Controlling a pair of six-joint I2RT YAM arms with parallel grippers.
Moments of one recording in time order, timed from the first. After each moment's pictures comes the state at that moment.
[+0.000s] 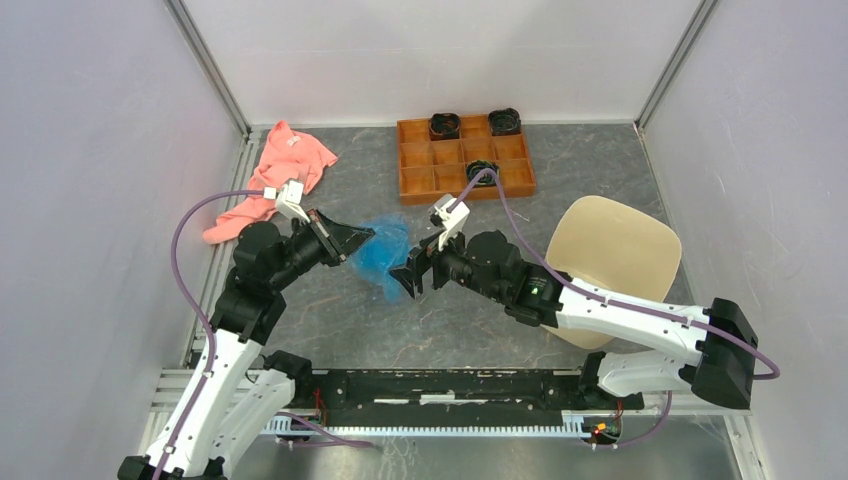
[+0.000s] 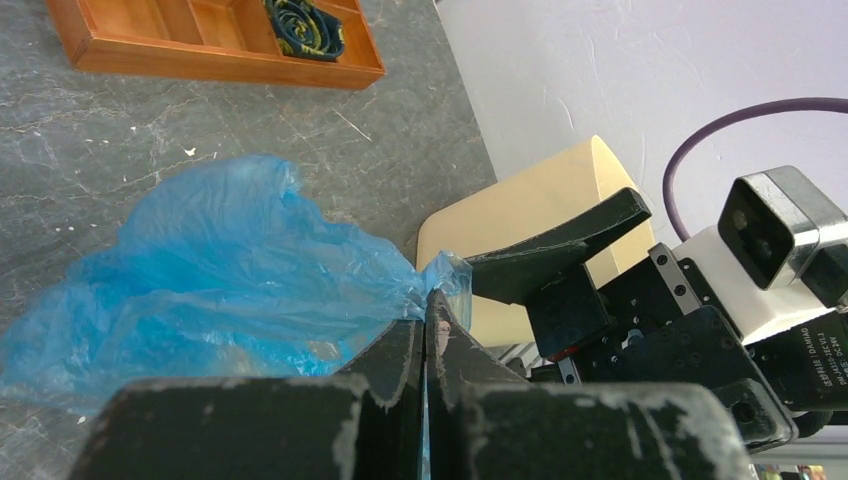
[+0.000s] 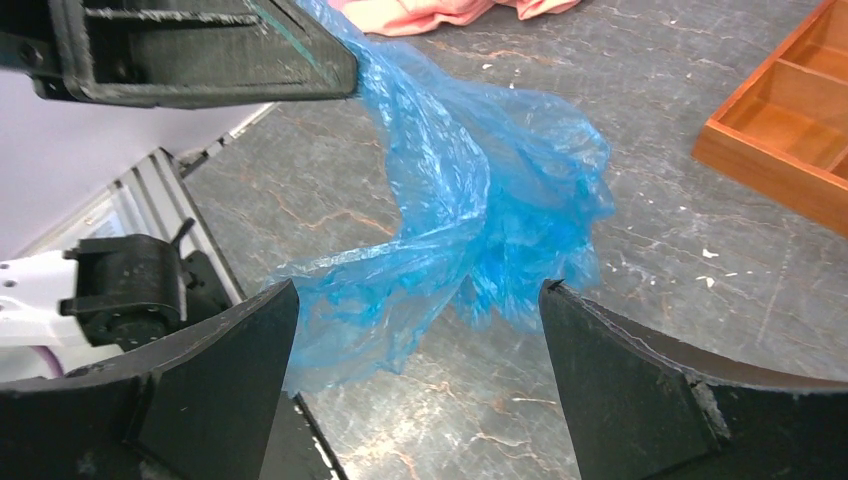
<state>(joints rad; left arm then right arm) -0.30 0.65 0.75 -0.25 0.40 -0.80 1.11 1.24 0.92 0.11 0.16 0.28</state>
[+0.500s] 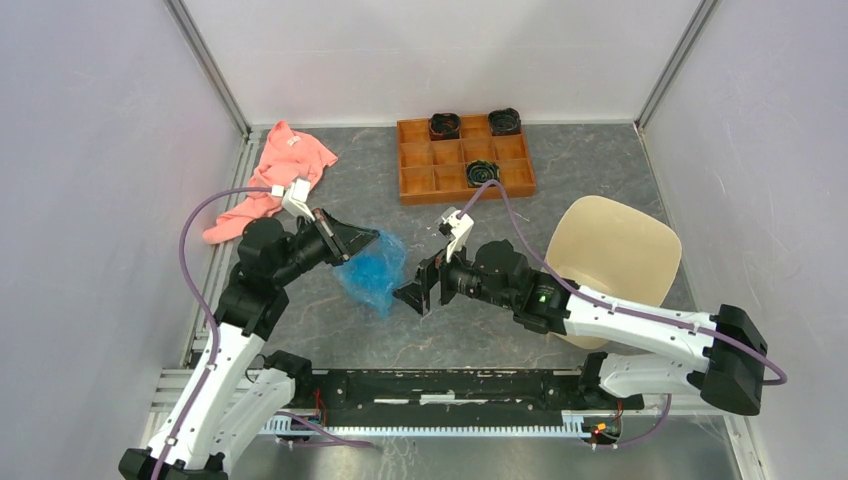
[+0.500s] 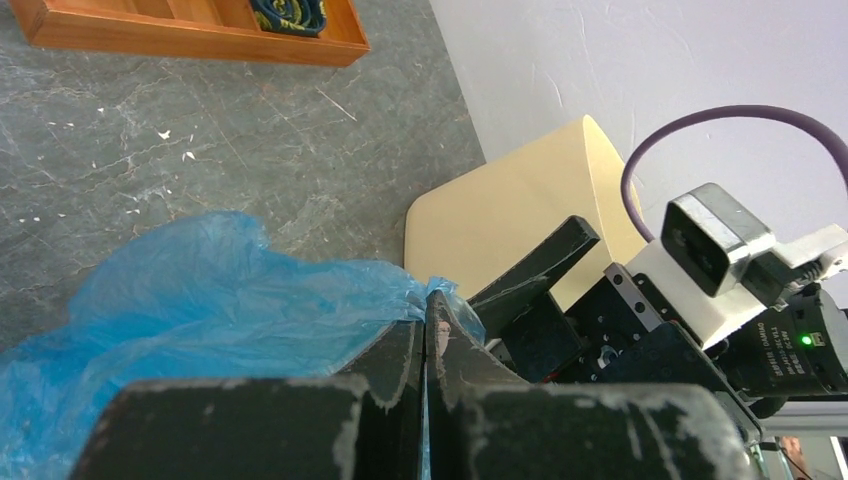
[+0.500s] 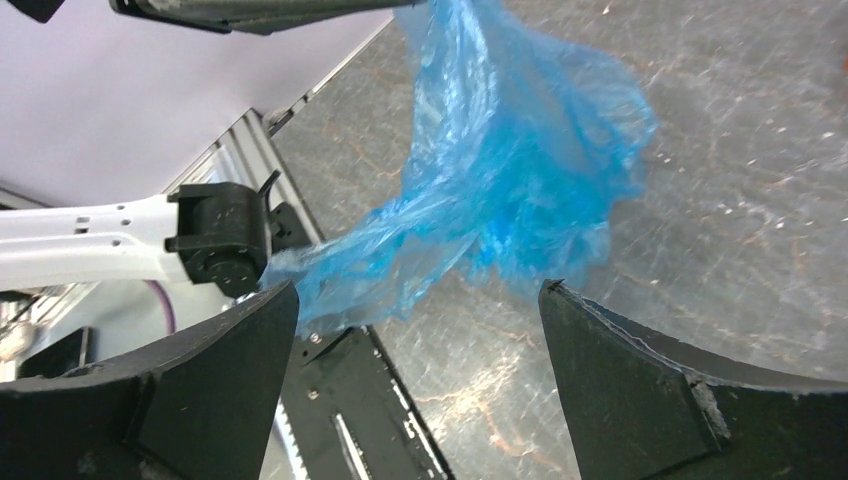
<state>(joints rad) -0.30 0.69 0.74 -0.23 0.46 -0.81 1.11 1.18 0.83 0.13 0.01 0.44</state>
